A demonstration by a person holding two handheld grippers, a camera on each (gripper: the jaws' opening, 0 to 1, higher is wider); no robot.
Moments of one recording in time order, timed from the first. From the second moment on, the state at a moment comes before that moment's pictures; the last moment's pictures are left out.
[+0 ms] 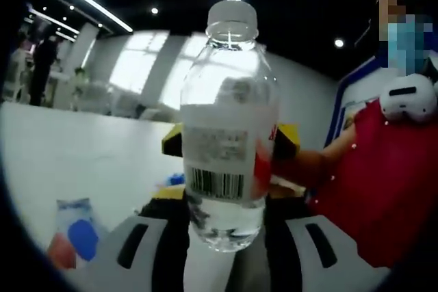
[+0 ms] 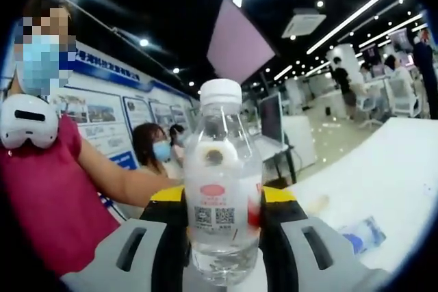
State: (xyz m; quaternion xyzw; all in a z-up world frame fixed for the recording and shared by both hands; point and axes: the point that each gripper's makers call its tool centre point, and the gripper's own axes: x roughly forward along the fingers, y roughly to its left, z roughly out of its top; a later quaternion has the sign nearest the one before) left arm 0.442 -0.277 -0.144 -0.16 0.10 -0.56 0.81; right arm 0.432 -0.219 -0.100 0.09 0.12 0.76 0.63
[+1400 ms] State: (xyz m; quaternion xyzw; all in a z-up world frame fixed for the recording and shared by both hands) left arm 0.477 -0.215 -0.187 -0.04 0.13 -0.56 0.82; right arm 0.470 -0.157 -0.069 0.00 0.07 0.77 0.64
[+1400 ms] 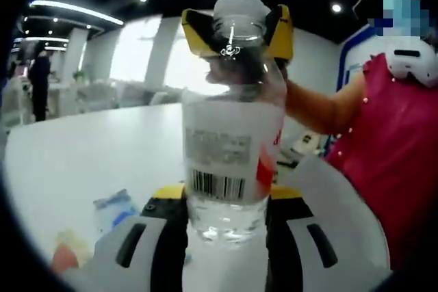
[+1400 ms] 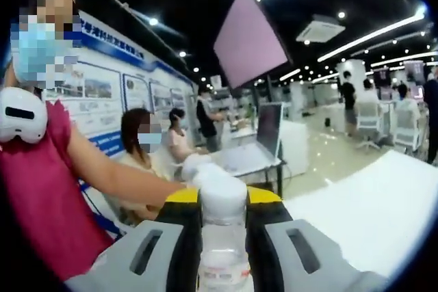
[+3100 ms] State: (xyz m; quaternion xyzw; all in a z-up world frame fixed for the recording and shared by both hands) left arm 0.586 -0.108 -0.251 -0.02 0.20 -0.44 0.87; right arm 0.641 -0.064 -0.227 -0.04 0.03 0.74 0.67
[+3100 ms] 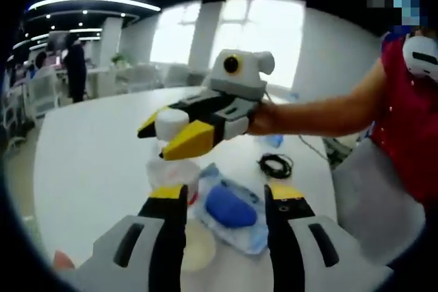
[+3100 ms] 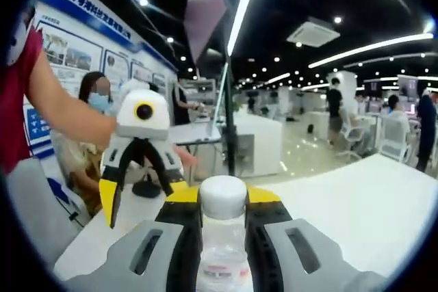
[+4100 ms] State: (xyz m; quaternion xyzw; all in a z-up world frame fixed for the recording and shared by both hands) left arm 0.565 -0.108 -0.250 -0.03 0.20 -0.44 0.88; right arm 0.600 -0.095 -0.242 -0.07 0.02 0.80 0.59
